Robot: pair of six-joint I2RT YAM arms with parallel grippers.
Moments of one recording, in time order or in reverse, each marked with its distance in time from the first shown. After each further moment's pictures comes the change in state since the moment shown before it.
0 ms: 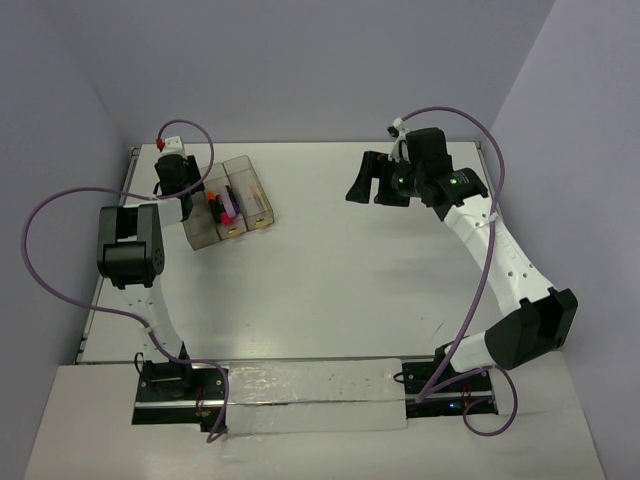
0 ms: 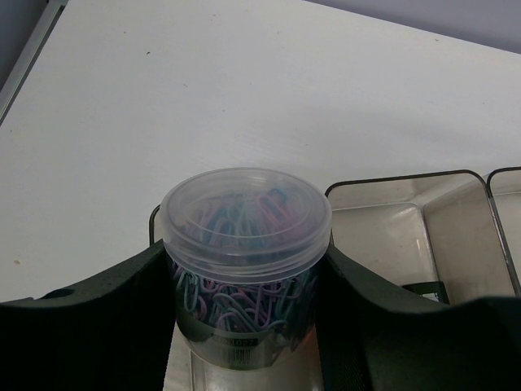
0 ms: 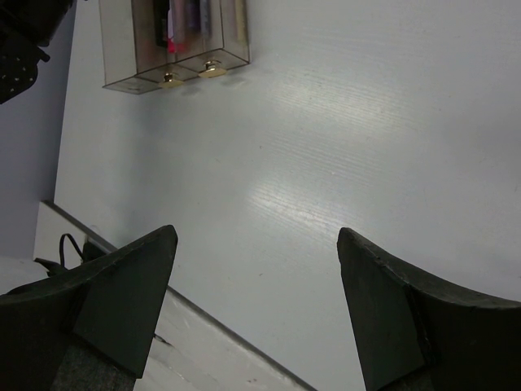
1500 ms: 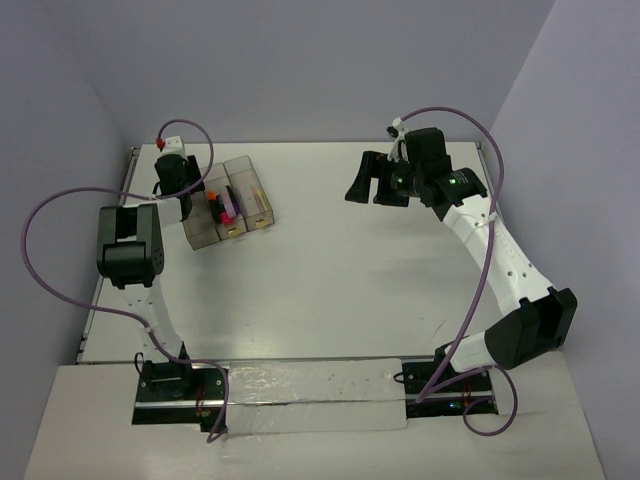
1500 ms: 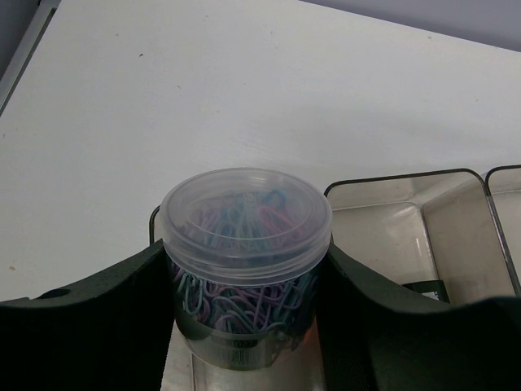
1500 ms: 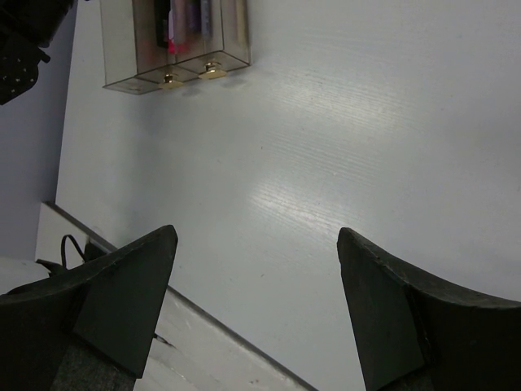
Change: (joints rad) left arm 0.004 0.002 0.002 -0.001 0.025 0.007; right arm 0.005 0.003 0.000 0.003 0.004 0.008
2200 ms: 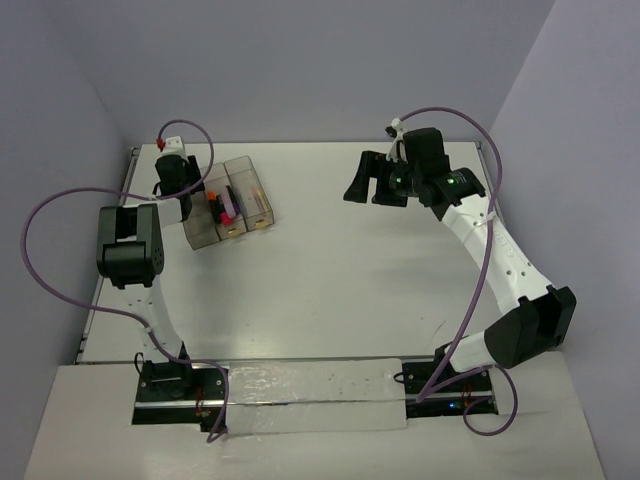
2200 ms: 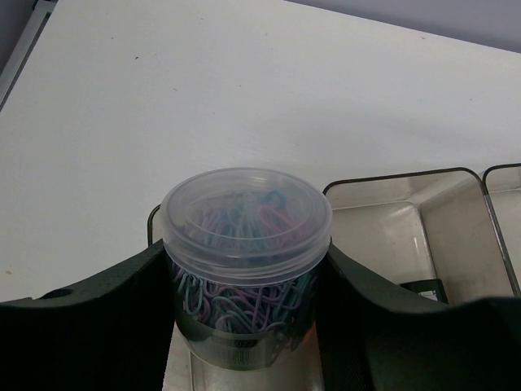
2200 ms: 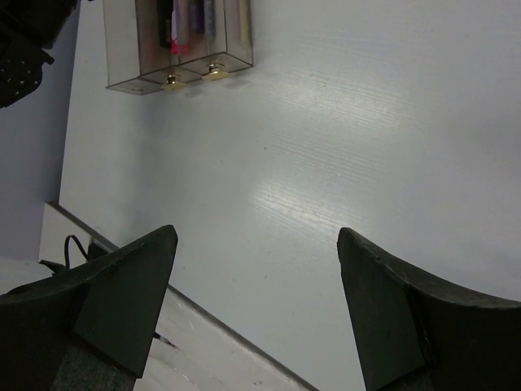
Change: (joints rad) left arm 0.002 0.000 -0.006 0.015 0.014 0.005; right arm 0.007 0.005 0.000 0.009 0.000 0.011
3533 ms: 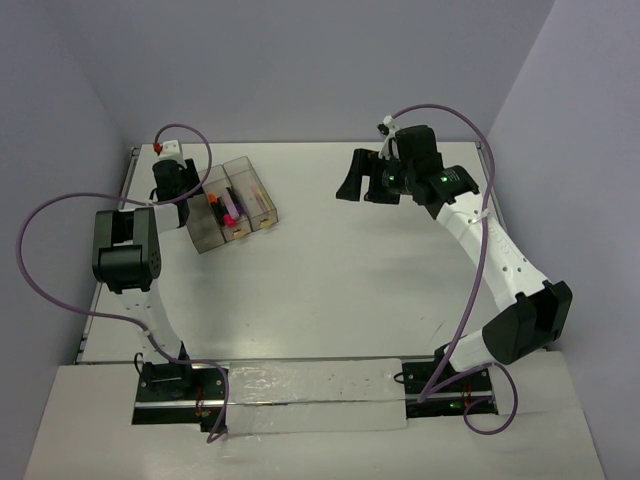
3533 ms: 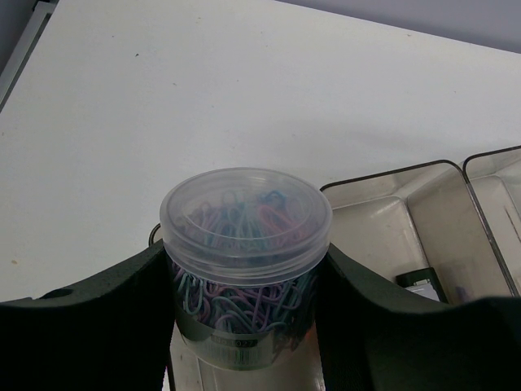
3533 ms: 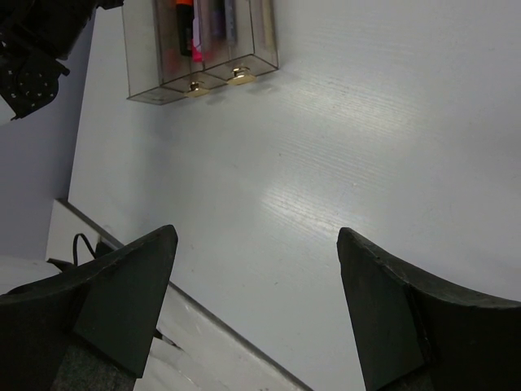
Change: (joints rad) left arm 0.014 -0.048 -0.084 0.067 0.044 0.000; right arm 0.036 0.027 0.026 0.023 0.000 0.015
